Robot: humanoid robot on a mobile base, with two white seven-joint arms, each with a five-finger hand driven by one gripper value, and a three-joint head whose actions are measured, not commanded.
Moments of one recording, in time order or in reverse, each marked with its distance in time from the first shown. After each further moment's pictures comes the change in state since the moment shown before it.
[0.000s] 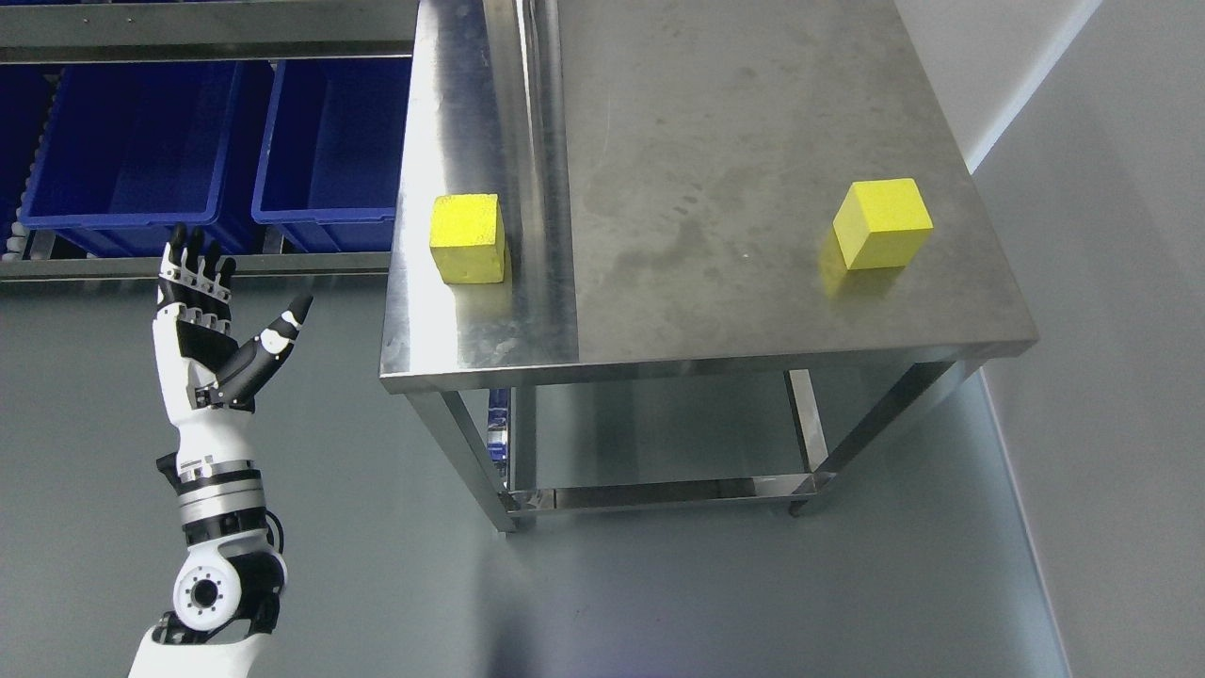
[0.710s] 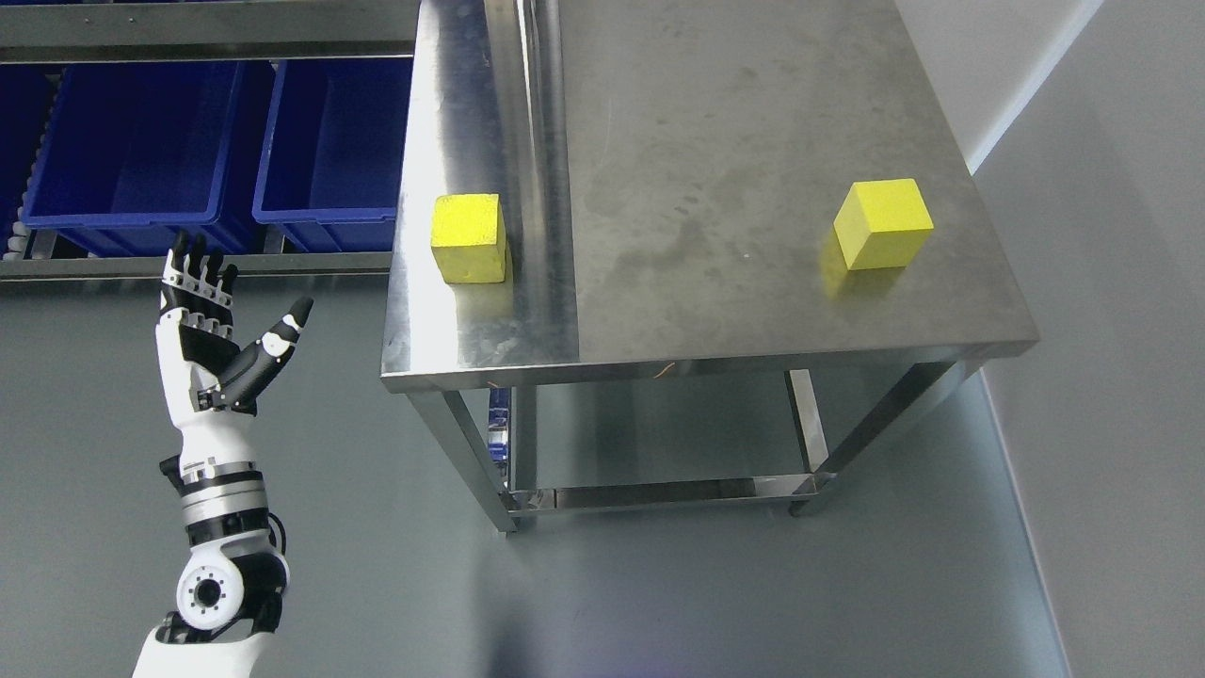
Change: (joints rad) left arm -0.014 -0.009 0.004 0.016 0.001 0.011 -0.001; right arm 0.000 0.000 0.000 0.000 0.000 0.000 0.000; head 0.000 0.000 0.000
